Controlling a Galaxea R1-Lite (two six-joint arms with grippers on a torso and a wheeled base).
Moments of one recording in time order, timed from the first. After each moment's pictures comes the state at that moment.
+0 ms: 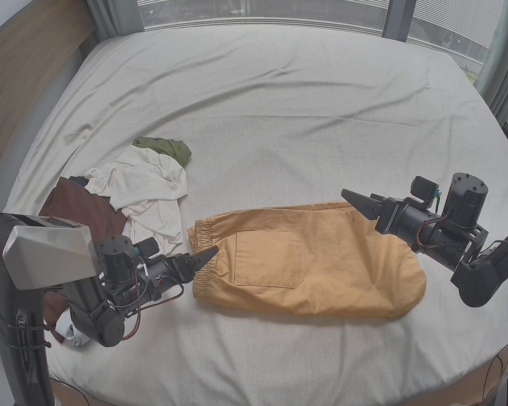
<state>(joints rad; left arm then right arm) -0.30 2.33 -0.58 -1.55 -0.33 -0.55 0.35 1.87 -0.62 -1.21 0.22 0.38</state>
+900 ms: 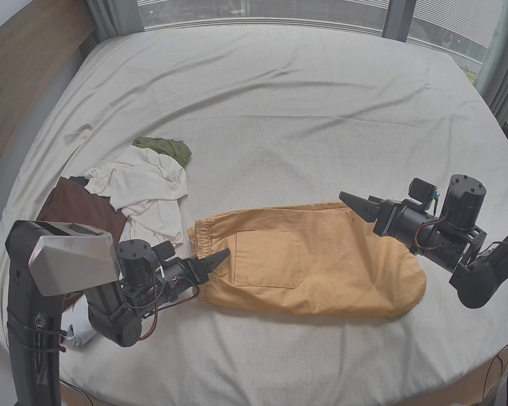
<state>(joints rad) -0.34 2.43 -0.68 -1.55 -0.32 -0.61 0.36 1.88 -0.61 -1.21 0.22 0.39</state>
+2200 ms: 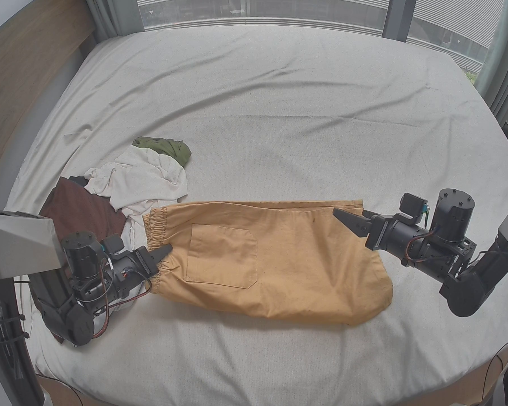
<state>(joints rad) -0.15 2.19 -0.43 -1.55 -0.37 -0.64 0.37 1.96 -0.57 -1.28 0.23 0.38</state>
